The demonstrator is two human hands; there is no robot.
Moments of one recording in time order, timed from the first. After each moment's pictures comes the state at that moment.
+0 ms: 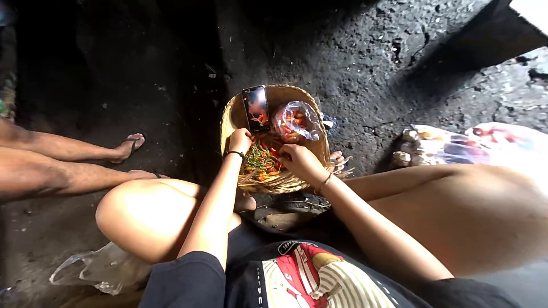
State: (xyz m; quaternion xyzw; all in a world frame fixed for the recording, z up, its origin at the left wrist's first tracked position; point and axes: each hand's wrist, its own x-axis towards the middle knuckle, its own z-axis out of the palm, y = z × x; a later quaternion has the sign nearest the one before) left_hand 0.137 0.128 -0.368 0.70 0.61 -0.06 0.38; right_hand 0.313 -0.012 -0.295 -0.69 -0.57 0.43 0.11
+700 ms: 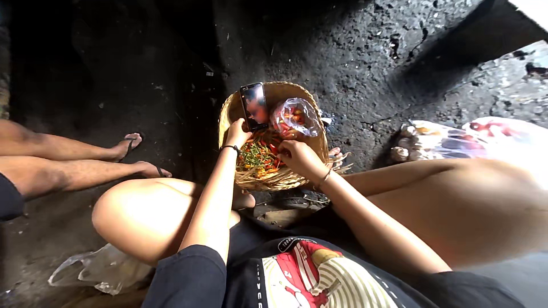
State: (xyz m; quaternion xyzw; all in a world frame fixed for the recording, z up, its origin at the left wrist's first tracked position) left_hand 0.134 0.147 -0.386 0.70 0.58 0.00 0.41; right_hand 0.314 -0.016 -0.295 -0.69 -0.58 0.42 0.14
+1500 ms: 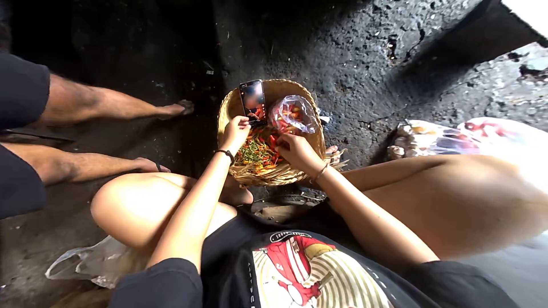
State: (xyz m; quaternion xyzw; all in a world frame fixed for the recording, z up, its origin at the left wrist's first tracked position) left_hand 0.132 0.110 -0.322 0.66 0.58 0.10 0.47; right_hand 0.315 -0.017 -0.294 -0.69 -0.56 0.41 0.20
